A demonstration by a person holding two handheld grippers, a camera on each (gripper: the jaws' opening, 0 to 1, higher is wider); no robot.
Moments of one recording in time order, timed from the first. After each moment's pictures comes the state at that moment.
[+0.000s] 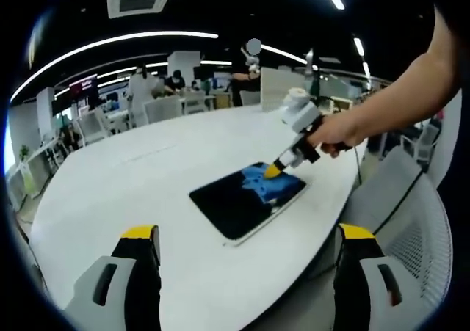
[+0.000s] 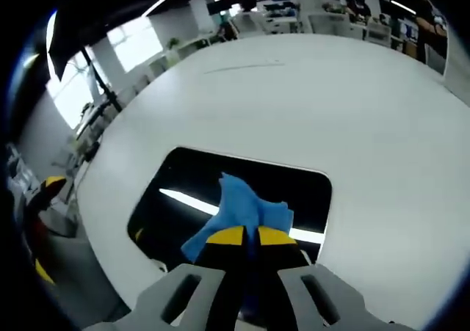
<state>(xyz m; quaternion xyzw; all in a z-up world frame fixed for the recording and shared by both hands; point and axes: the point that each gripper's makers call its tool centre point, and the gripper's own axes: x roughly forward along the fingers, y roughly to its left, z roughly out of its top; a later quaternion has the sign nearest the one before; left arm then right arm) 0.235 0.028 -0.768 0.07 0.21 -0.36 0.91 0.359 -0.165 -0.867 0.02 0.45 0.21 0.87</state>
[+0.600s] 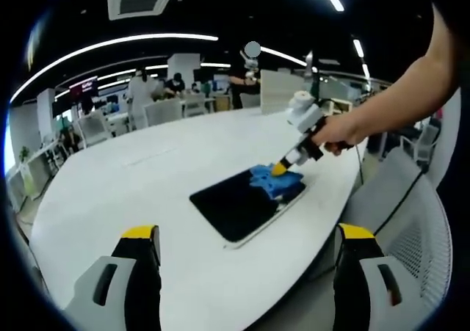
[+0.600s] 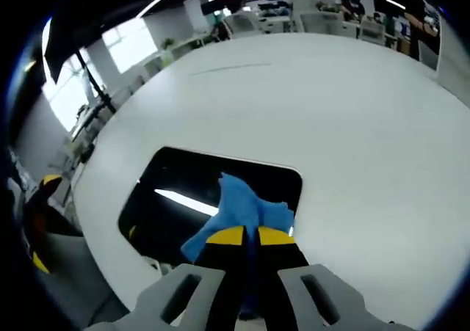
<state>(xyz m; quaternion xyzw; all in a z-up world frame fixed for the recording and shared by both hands) 0.235 0.026 -0.766 0.07 0.20 -0.36 0.91 0.362 -0.193 -0.867 0.01 0.45 0.20 0.87</state>
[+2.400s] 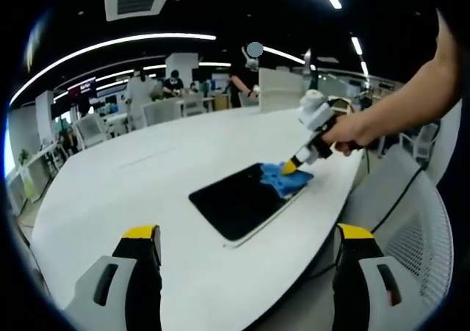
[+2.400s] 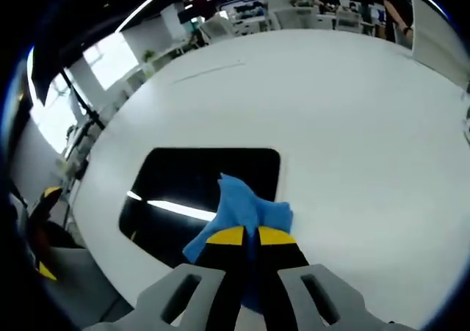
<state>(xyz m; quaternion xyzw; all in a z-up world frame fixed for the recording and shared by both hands) 0.234 0.026 -0.768 0.08 0.21 -0.36 0.90 0.335 -0.207 -0.868 0.06 0.46 0.15 0.87</state>
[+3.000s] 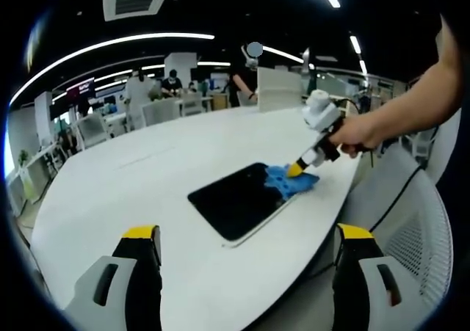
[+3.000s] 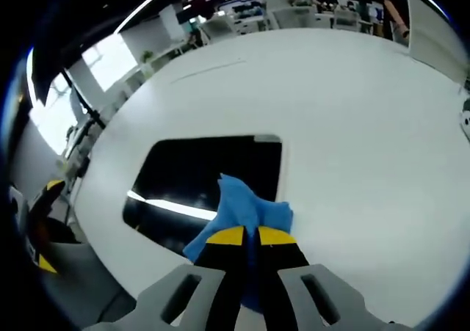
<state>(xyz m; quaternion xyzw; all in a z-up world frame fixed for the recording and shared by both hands) 0.233 0.026 -0.767 0.08 0.21 -0.36 0.90 0.318 -0.204 -0.868 0.06 0.46 0.14 0.87</state>
